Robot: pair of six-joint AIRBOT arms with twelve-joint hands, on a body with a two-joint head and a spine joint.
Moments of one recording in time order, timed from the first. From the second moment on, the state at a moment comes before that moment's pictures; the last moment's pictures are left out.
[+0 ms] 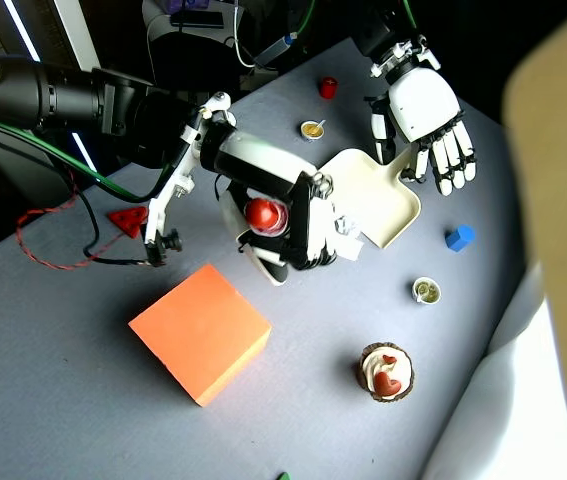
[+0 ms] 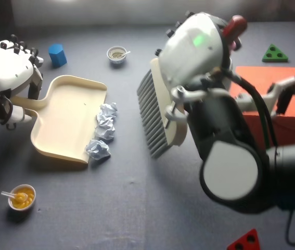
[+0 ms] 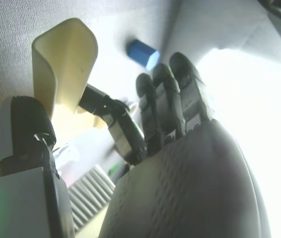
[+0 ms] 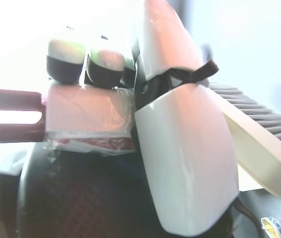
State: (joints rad) left arm 0.62 -1.04 1.30 -0.65 -0.51 1.64; right arm -0.16 -1.21 1.07 -2.05 -1.23 0.06
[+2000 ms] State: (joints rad) left arm 0.62 -1.04 1.30 -0.65 -0.52 1.64; right arm -0.09 -1.59 1.37 -1.90 -1.28 -0.07
